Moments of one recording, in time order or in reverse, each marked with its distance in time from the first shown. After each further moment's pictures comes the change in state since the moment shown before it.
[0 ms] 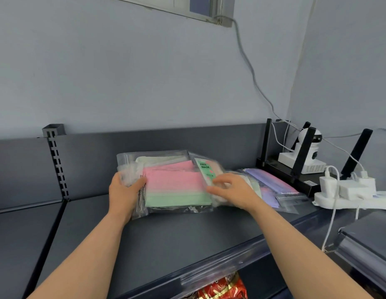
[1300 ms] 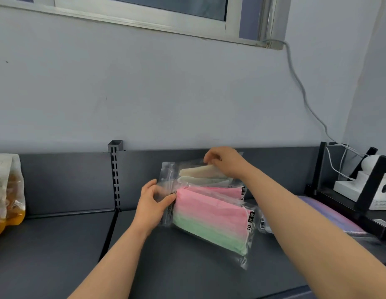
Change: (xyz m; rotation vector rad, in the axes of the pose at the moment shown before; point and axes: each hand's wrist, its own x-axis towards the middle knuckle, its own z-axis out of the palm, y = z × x) left_hand 0.018 0.016 -0.057 0.302 -0.094 0.065; right_hand 0.109 -0.147 0.030 -0.264 -0.073 -0.436
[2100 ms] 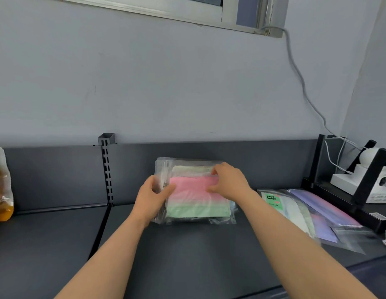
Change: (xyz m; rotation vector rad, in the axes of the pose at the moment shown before) left_hand 0.006 0.005 0.013 -0.104 -0.090 -0.047; right_hand -0.042 0.023 0.041 -0.317 -0.039 0.182
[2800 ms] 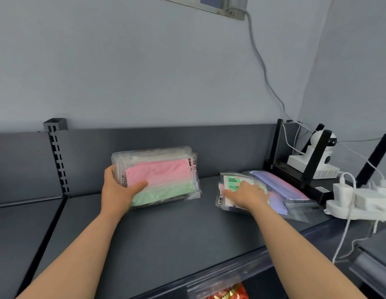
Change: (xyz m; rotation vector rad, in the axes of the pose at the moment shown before) left_hand -0.003 -0.024 0.031 -0.011 0.210 0.045; right_hand -0.075 0.122 0.031 0.043 -0.183 0.741
